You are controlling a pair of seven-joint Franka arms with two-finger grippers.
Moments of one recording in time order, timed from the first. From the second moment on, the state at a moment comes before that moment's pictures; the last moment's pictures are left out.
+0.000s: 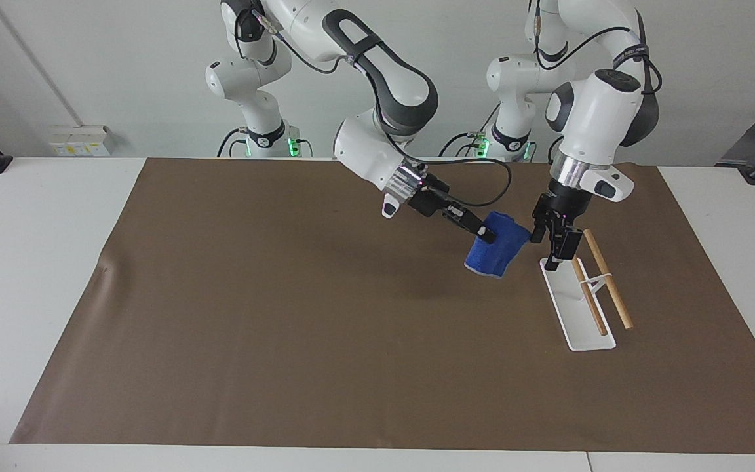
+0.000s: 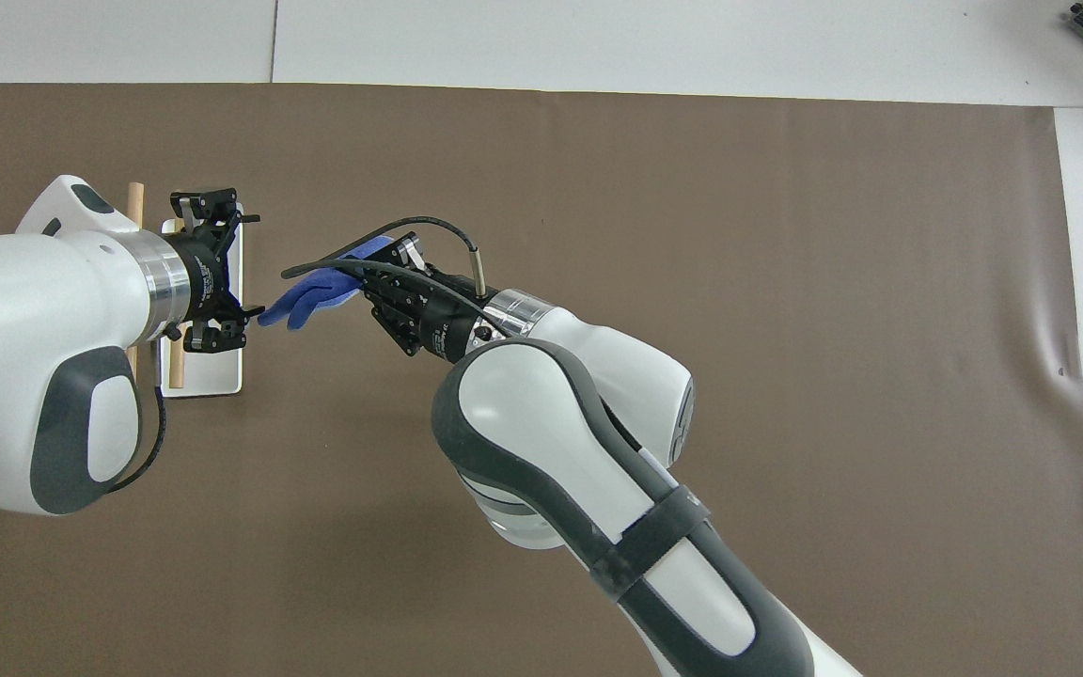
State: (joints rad) left arm 0.00 -0.04 -0.26 -2.07 -0.10 2.42 -1.66; right arm 0.68 0.41 0.08 -1.61 1.74 2.84 0.28
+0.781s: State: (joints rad) left arm 0.01 -0.04 -0.27 -2.07 -0.10 2.39 -1.70; right arm 0.67 0.41 0.08 -1.61 1.79 2.84 0.29
